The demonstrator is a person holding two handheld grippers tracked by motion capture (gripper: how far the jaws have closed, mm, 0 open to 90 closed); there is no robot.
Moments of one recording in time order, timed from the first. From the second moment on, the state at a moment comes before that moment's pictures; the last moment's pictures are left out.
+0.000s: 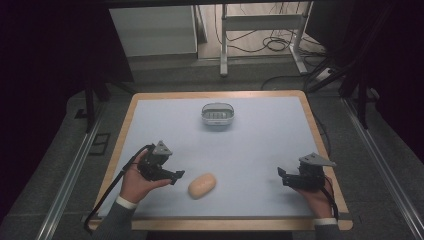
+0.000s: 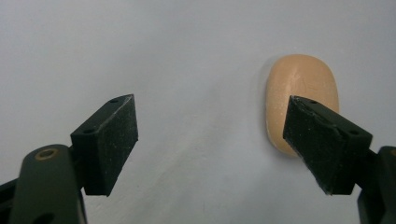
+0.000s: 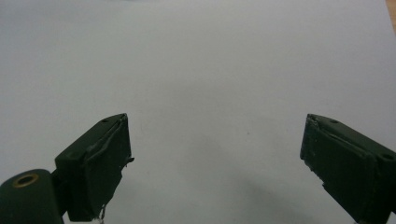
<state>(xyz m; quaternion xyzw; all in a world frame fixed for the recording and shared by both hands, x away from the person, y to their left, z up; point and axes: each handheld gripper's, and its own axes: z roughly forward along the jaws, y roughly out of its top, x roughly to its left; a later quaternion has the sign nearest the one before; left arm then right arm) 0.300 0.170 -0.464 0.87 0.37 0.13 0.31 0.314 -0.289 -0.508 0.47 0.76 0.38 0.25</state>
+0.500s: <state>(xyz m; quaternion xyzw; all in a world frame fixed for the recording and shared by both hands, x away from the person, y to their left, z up) 0.297 0.140 -0.469 0.89 0.35 0.11 0.29 0.314 -0.288 -0.510 0.47 0.76 0.37 0.25</state>
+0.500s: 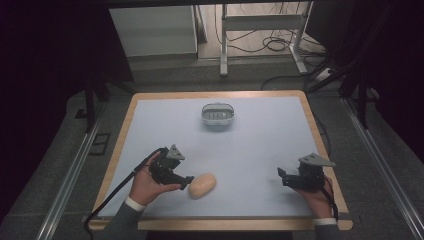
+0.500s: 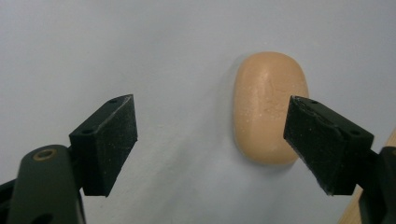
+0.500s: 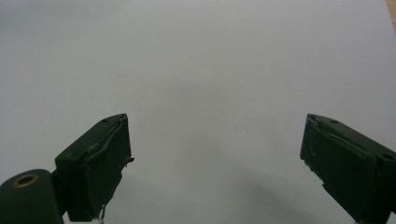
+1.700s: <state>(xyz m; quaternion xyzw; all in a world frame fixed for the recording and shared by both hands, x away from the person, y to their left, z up) 0.303 0.085 -0.515 0.91 0.33 0.05 0.24 0.315 -0.287 -0.514 0.47 0.76 0.36 0.26</state>
